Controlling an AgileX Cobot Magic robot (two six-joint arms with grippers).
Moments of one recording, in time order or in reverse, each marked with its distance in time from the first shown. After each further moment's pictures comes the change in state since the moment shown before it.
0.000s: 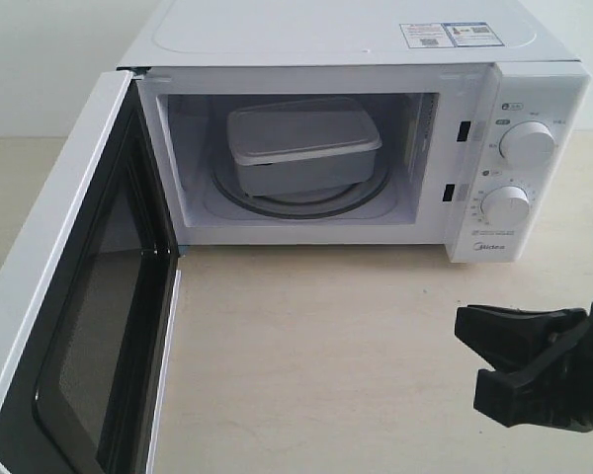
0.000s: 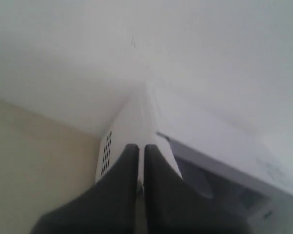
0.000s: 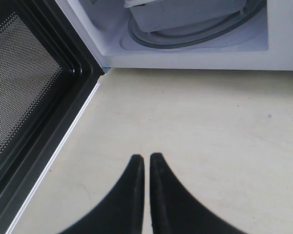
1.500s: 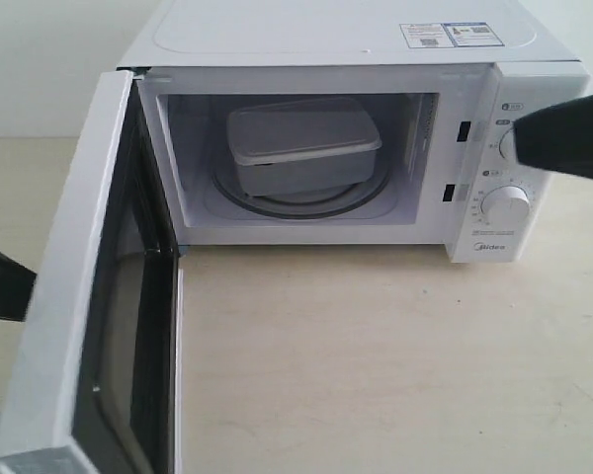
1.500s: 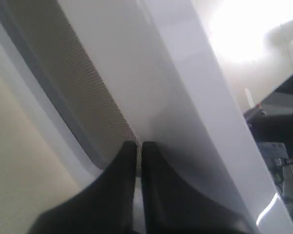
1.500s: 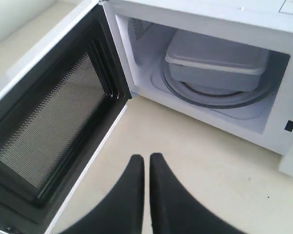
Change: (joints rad) left arm -0.054 0.749 -0.262 -0.270 0.842 0.601; right arm 0.000 -0.130 -0.657 -0.096 0.854 -0.152
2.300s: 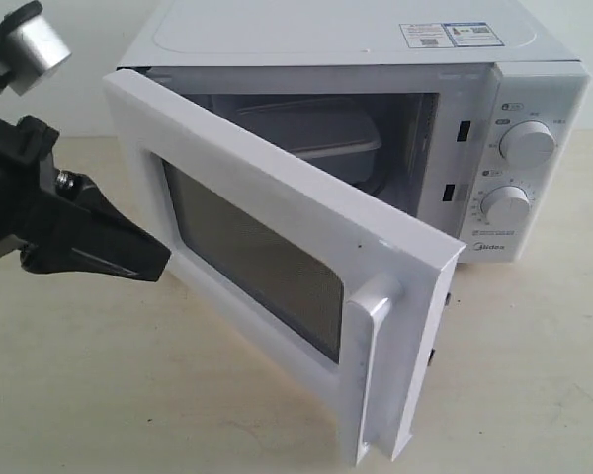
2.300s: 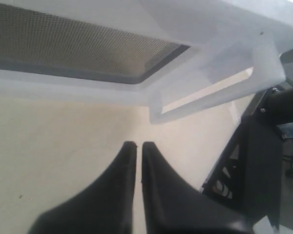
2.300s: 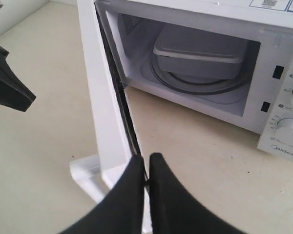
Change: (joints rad) left arm -0.331 0.148 -0.140 0.030 -0.217 0.081; right arm 0.000 -0.102 -0.022 -0.053 0.155 0.052
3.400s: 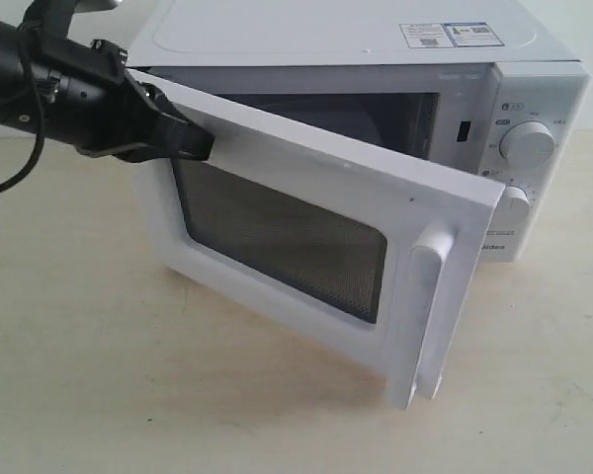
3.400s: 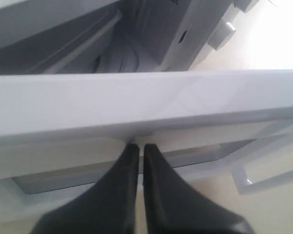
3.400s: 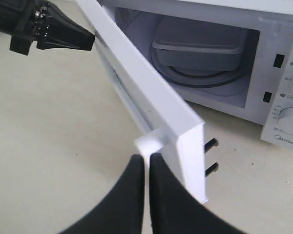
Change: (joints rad) left arm -0.006 0.243 -0.164 -0.114 -0.348 0.262; right arm 0.000 0.000 0.000 0.000 0.017 0.042
